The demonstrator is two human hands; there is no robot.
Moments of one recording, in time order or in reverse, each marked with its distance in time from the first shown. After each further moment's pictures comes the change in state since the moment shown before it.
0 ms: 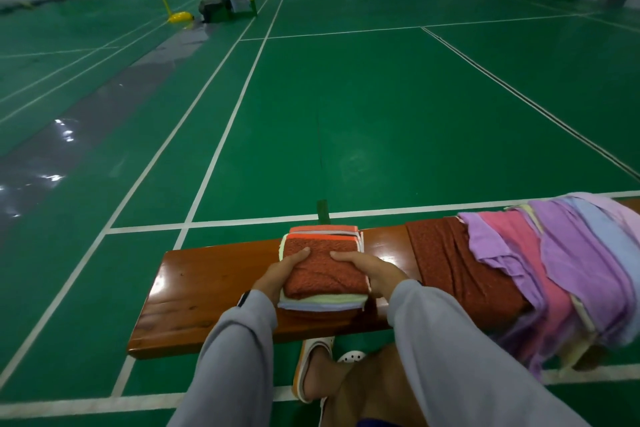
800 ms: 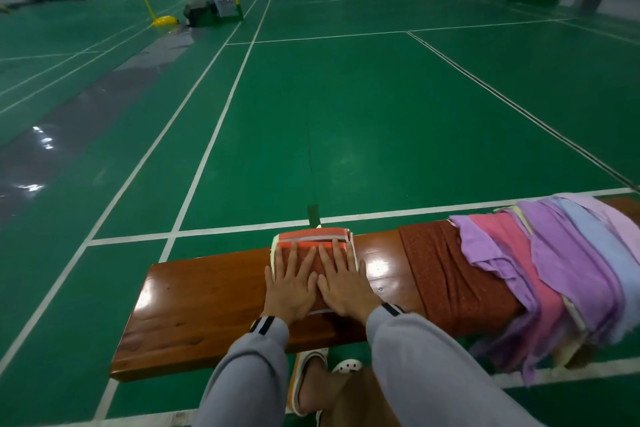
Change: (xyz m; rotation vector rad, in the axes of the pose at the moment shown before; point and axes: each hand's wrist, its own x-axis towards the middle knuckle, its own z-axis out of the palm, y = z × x) left_hand -0.003 -0.026 0.031 1.489 0.366 0.553; right_hand 0.025 0.037 0.024 -1.411 0.388 -0.540
